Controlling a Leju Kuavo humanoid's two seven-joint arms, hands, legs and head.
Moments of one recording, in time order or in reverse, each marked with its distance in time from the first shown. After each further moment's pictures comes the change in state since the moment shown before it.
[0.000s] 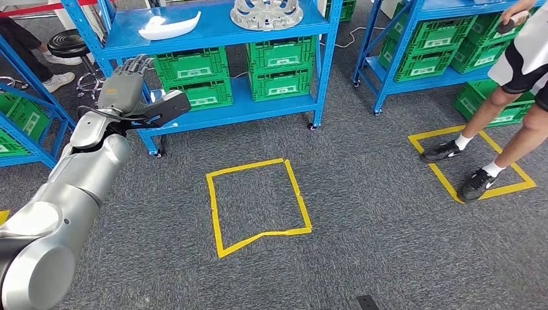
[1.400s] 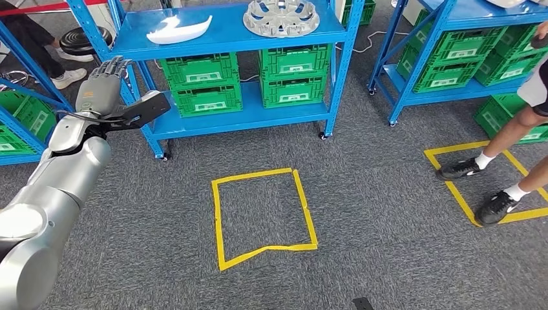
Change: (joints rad) left arm 0.010 0.093 -0.086 0.006 0.116 0.031 0.002; right arm 0.007 0.011 -0.023 0.002 0.039 0.004 -0.009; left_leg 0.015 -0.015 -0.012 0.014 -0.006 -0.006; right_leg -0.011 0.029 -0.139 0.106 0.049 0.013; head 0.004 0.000
